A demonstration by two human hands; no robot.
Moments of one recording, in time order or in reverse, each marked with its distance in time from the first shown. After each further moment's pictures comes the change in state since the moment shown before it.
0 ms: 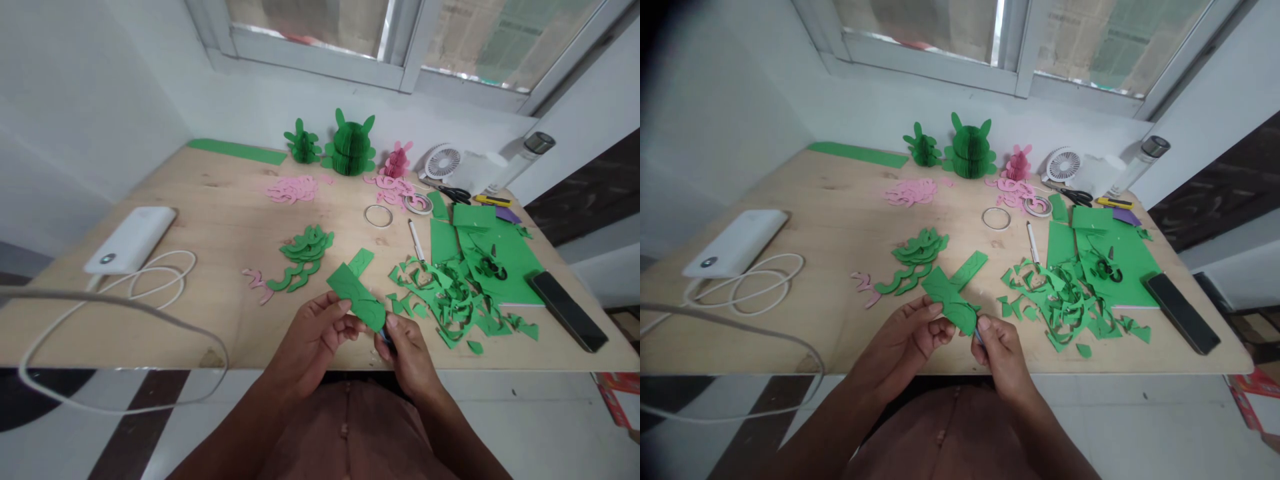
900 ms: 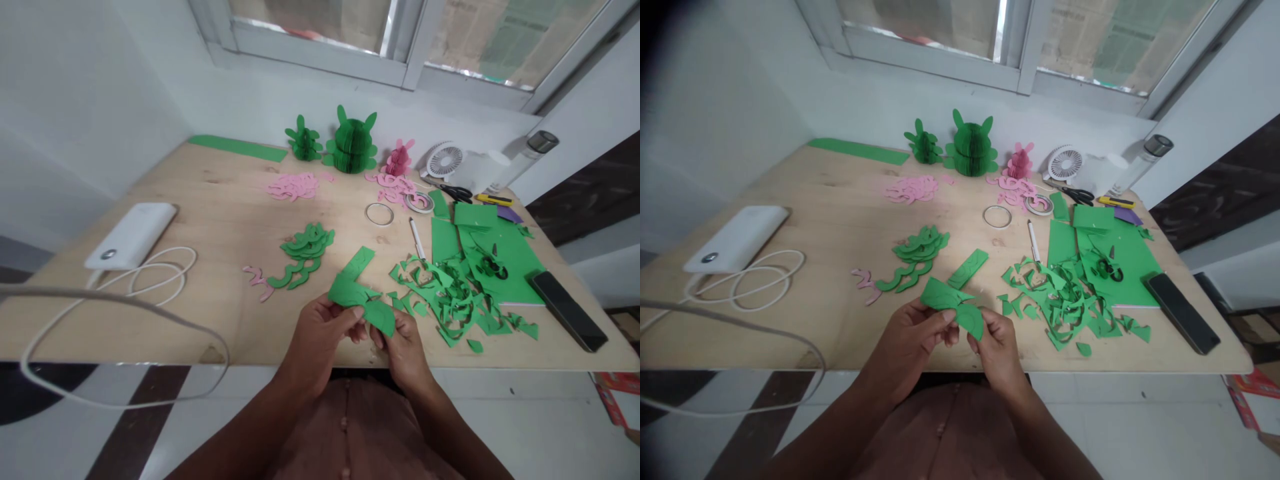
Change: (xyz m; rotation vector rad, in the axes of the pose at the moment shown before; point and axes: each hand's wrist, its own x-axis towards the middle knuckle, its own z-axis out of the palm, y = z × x) left_hand 0.000 -0.010 0.010 0.252 0.063 0.136; right_hand 0.011 -0.008 0.010 0.011 -0.007 -0.079
